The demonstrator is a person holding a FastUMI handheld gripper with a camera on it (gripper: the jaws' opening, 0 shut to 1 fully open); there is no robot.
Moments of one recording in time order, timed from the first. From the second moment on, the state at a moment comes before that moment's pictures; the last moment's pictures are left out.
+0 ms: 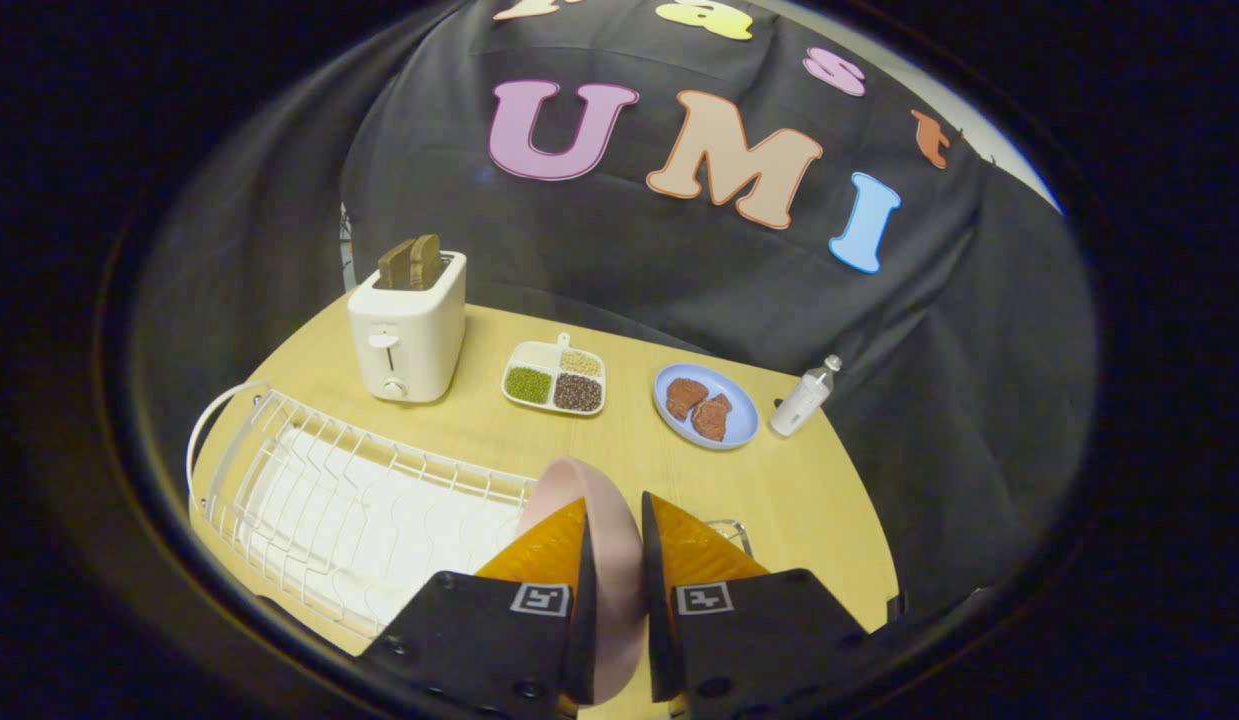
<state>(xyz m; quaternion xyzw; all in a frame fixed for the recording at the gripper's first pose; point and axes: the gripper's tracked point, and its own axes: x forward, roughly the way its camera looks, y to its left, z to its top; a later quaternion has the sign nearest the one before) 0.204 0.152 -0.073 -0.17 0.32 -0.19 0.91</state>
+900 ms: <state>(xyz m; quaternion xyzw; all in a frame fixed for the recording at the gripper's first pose) 0.142 0.124 0.021 -0.09 0.25 -0.10 0.96</state>
